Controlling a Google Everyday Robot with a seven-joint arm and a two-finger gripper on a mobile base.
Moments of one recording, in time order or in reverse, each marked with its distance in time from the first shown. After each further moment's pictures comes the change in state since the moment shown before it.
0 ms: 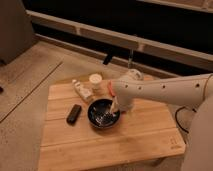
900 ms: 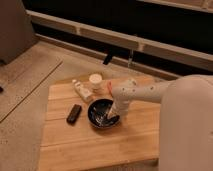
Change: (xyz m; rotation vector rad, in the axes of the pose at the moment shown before) arm -0.006 0.026 0.072 -0.050 0.107 0.000
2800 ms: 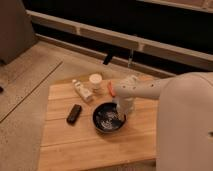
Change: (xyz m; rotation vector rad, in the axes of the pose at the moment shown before) arm -0.006 -0.047 -0.017 0.149 0.042 0.010
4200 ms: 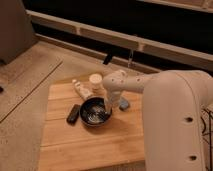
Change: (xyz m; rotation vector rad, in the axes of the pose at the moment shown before) arm -0.001 0.089 -0.006 -0.129 -0.005 -0.130
